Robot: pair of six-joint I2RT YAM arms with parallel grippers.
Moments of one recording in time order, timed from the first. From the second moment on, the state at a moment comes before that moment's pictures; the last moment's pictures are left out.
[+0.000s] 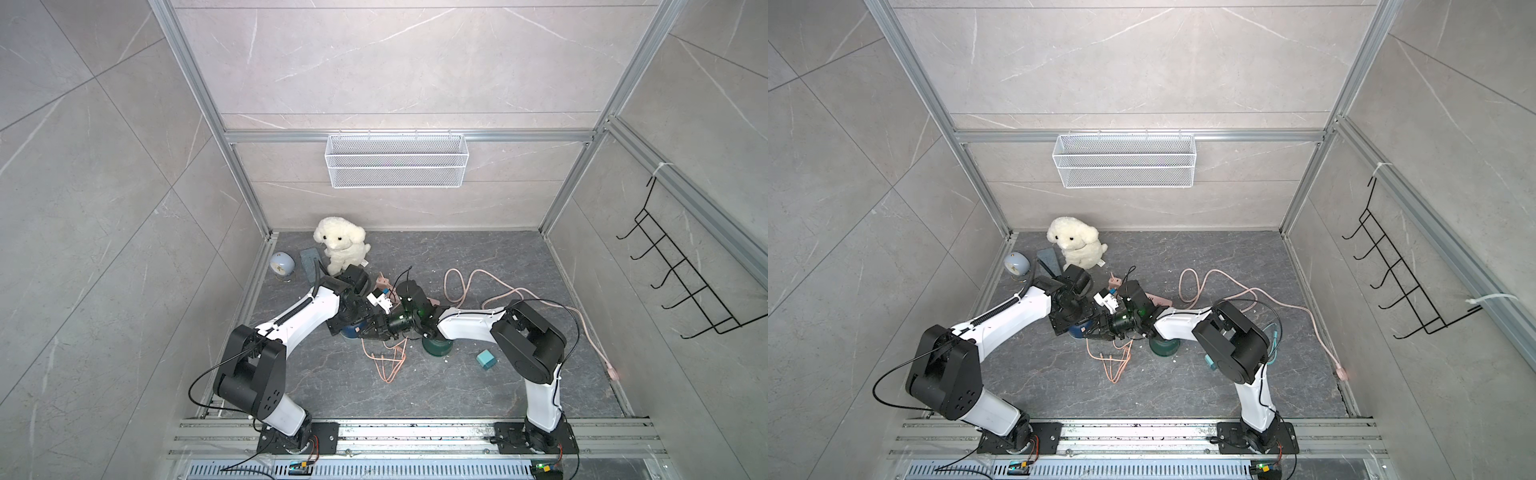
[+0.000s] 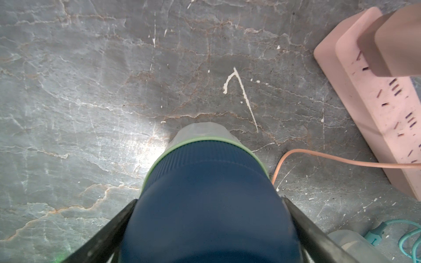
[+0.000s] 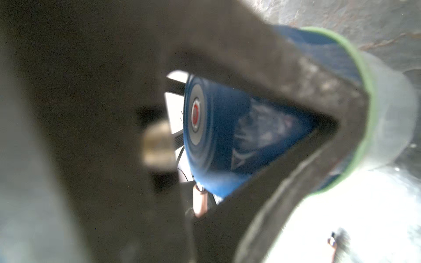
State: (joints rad) left arm -0.49 1.56 1.11 -0.88 -0.06 -0.88; right arm 0.83 1.99 1.15 0.35 -0.85 1.01
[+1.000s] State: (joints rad) left arm -0.49 1.59 1.13 -0.83 -0.09 -0.87; right arm 0.81 2.01 1.20 0.30 -0.80 0.97
